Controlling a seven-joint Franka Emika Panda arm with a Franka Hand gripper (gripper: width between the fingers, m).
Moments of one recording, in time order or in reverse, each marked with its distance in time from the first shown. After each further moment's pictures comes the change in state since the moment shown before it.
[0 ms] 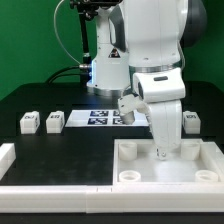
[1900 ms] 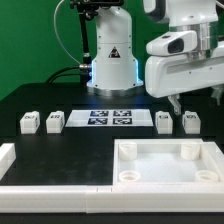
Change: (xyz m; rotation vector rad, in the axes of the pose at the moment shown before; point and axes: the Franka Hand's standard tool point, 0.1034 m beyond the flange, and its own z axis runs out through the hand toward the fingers) arm 0.102 -0.072 -0.038 -0.018 0.035 1.468
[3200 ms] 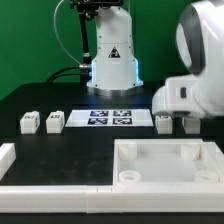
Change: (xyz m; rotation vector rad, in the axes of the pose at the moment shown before) arm -0.039 -0.007 0.042 -0.075 -0.958 0.215
